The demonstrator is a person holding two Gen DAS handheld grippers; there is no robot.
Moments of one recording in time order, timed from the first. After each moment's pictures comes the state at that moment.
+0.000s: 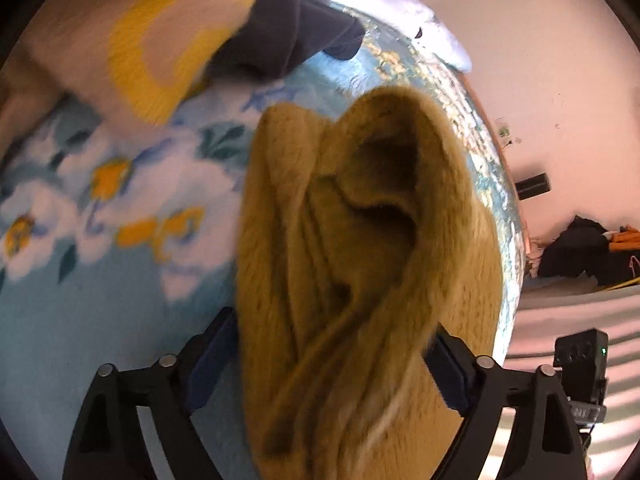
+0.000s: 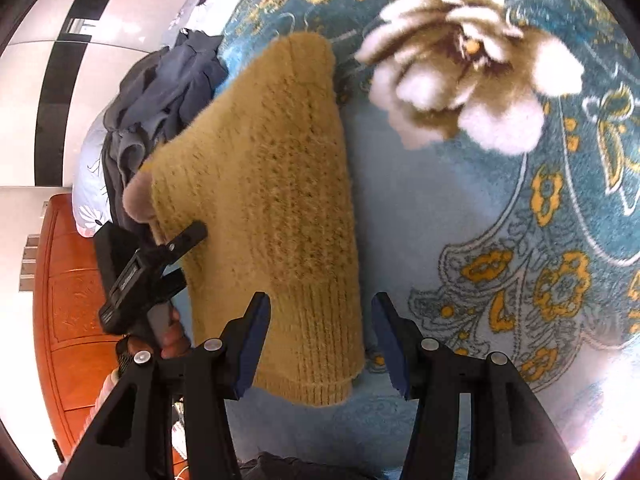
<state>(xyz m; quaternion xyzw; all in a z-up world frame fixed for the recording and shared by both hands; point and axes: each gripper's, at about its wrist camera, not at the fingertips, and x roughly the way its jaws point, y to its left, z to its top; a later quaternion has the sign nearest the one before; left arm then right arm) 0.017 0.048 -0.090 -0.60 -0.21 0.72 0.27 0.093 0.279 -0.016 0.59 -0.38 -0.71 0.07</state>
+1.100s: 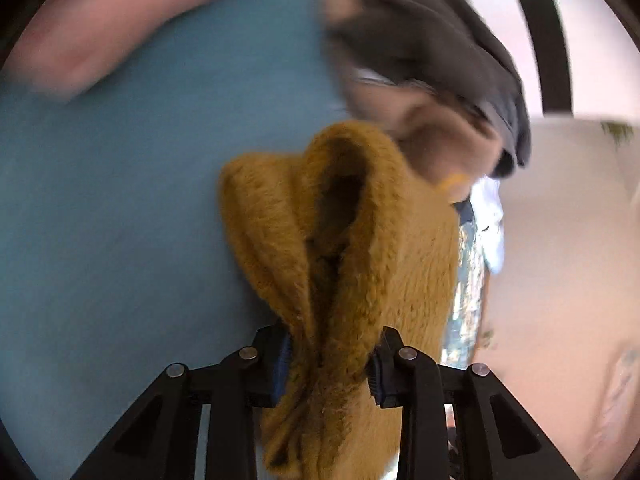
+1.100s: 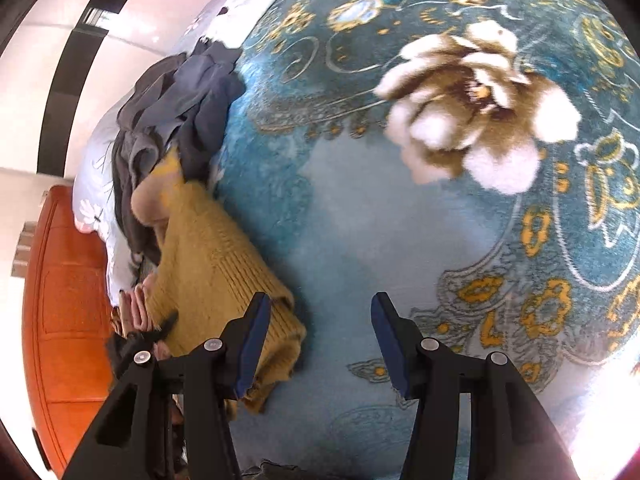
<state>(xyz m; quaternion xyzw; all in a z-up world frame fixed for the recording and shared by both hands) 0.162 -0.112 -0.123 -0.50 -0.53 0.68 0.03 0.092 0.259 0.016 0.57 -0.35 -0.74 0.07</state>
